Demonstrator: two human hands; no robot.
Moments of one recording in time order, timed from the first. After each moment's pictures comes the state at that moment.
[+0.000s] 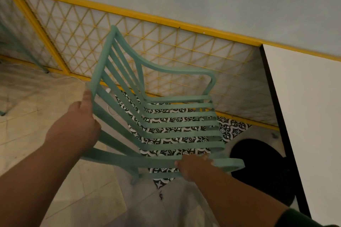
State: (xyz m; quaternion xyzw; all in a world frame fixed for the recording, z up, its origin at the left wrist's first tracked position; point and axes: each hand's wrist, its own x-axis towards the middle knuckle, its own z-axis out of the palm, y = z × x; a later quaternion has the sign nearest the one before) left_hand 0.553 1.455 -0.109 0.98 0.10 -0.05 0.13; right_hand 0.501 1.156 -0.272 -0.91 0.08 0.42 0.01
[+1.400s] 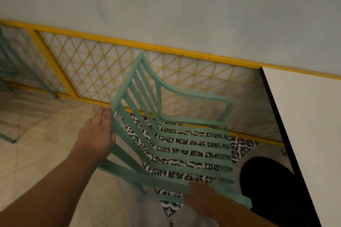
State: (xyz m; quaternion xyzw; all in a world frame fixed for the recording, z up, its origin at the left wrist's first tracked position) left_hand 0.630 1.482 -0.113 1.00 0.00 -0.01 0.10; right_hand 0.497 1.163 -0.227 -0.90 0.08 0.39 0.18
